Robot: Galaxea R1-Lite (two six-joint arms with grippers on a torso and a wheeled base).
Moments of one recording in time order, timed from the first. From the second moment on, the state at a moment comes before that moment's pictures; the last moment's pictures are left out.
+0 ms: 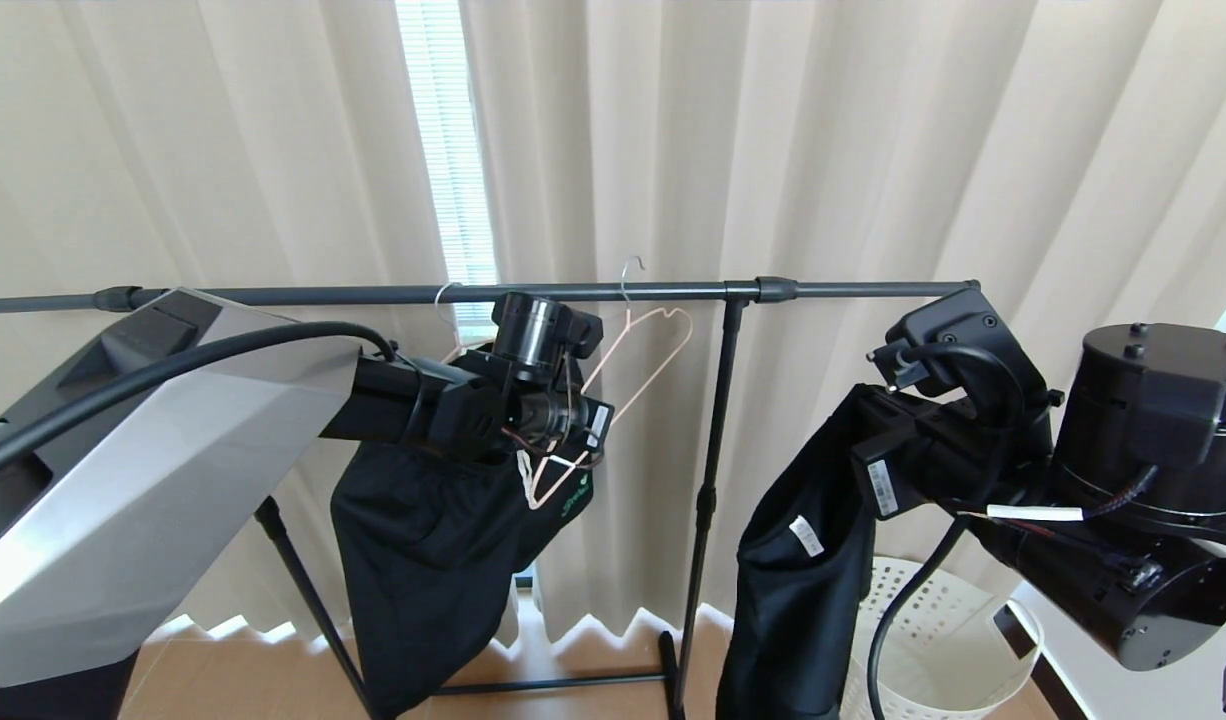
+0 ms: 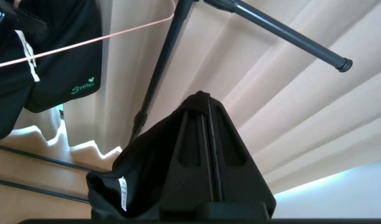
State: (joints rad) left arm -0.51 2.27 -1.58 -0.10 0.08 0.07; right arm 0.71 1.56 -0.66 -0.68 -0.61 -0.24
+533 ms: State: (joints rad) left arm -0.51 2.16 -1.39 -0.20 0.07 0.07; right arm 0.71 1.56 -0.66 -0.68 -0.61 -0.24
